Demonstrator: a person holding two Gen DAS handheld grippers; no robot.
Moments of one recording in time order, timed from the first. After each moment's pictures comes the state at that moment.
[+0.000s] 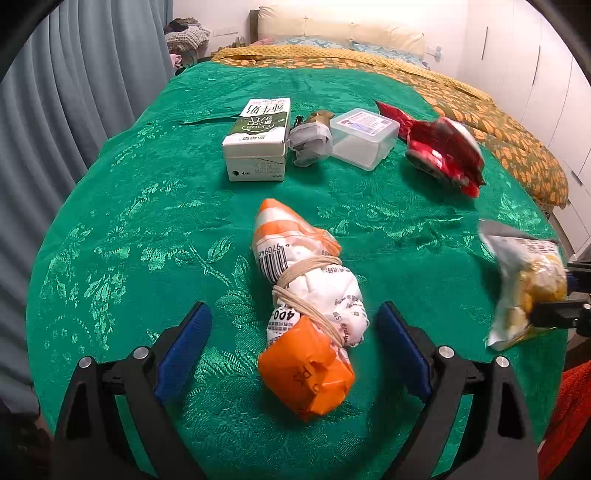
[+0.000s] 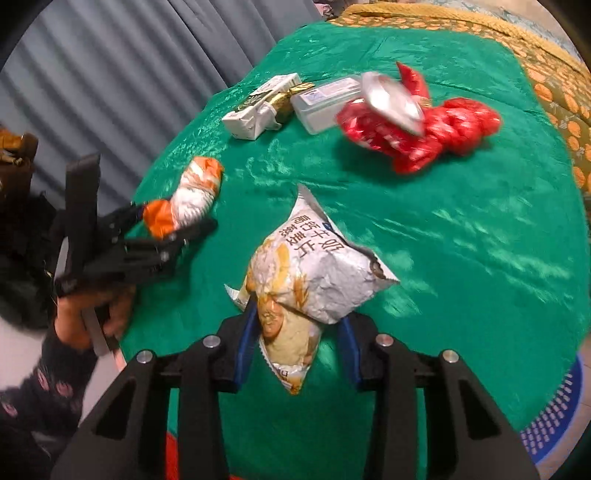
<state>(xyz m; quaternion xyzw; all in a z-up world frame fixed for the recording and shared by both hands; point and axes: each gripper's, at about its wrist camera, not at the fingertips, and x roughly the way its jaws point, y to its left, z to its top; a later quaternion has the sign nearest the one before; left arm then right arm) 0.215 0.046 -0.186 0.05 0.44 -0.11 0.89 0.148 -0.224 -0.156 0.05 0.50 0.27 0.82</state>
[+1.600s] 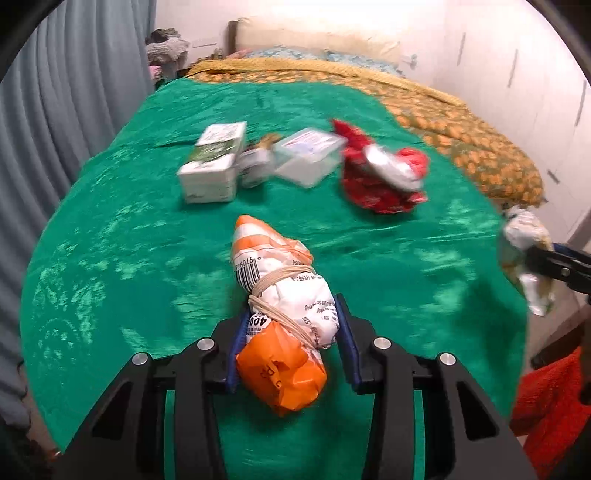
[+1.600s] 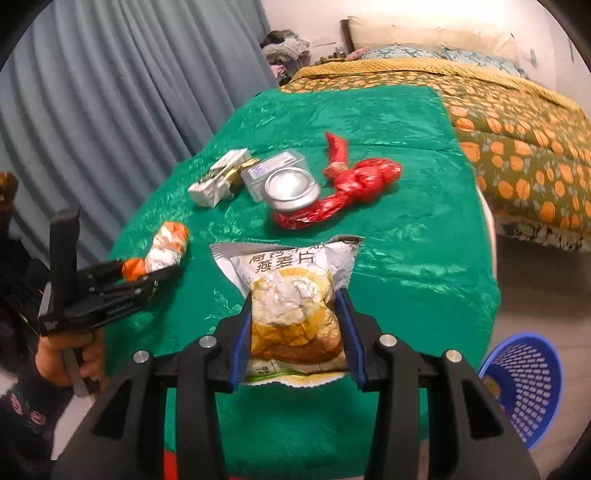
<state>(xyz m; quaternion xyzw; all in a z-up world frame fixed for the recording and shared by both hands) 0.186 0.018 -0.156 0.04 0.43 -0.17 0.89 0.113 -0.281 -0.123 0.10 0.40 0.19 0.89</state>
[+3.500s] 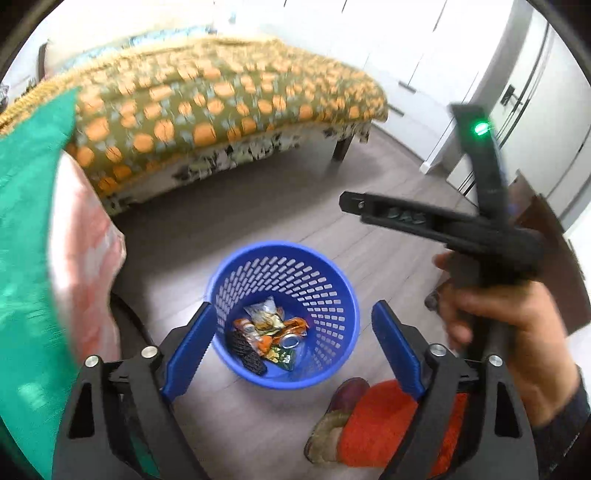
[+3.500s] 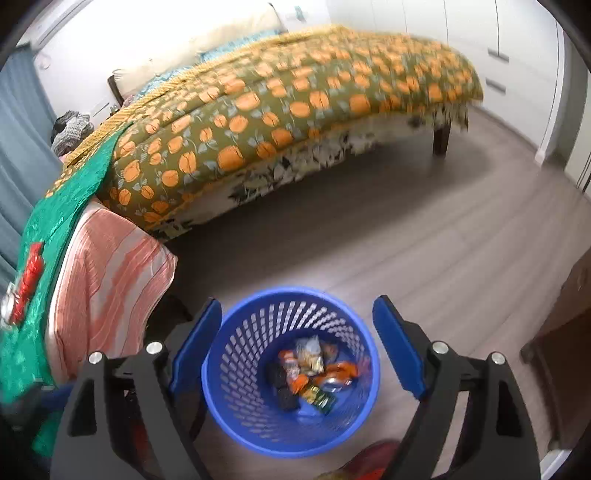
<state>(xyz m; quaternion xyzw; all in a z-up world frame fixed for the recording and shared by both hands) 0.097 -0.379 -0.187 0.11 0.44 -0.44 0.77 0.051 -0.614 -0.207 0.21 0.39 -0.18 0.88</state>
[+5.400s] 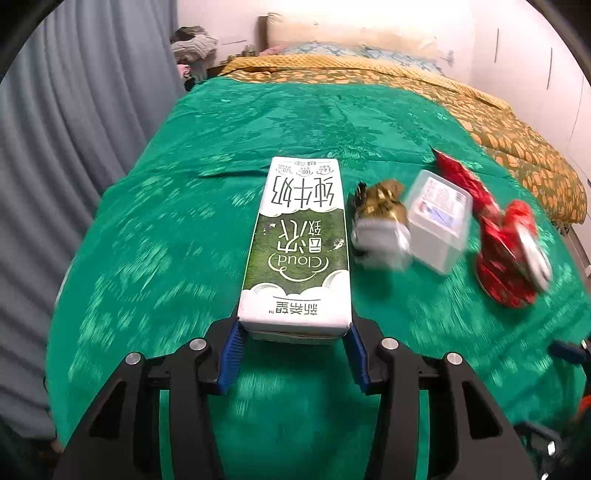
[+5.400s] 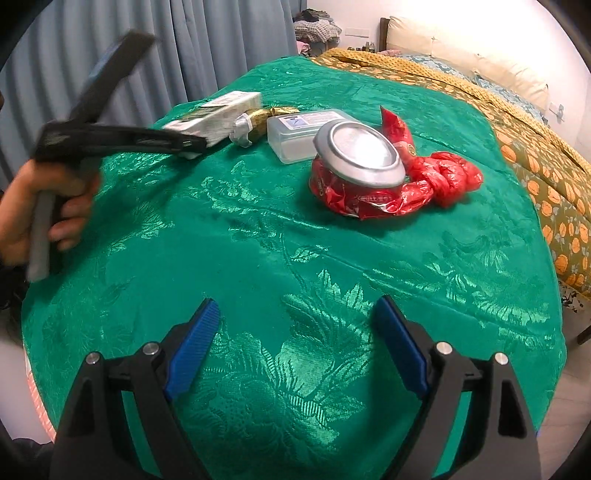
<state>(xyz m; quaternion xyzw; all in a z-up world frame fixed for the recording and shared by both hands) 0.307 0.060 -0.160 0.07 0.43 -0.09 0.90 0.157 -0.175 -0.180 -0.05 0.42 0.18 0.89</state>
